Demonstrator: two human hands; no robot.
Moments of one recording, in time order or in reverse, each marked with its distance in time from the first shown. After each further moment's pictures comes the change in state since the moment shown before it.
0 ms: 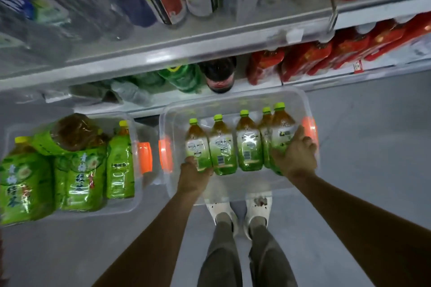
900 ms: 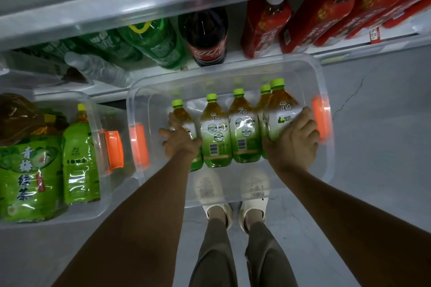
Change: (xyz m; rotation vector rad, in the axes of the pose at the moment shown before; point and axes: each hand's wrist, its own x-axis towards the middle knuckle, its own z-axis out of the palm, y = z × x) left_hand 0.081 0.035 0.035 0.365 0.174 -0.013; right_hand 0.028 0.005 0.065 -0.088 0.346 0.031
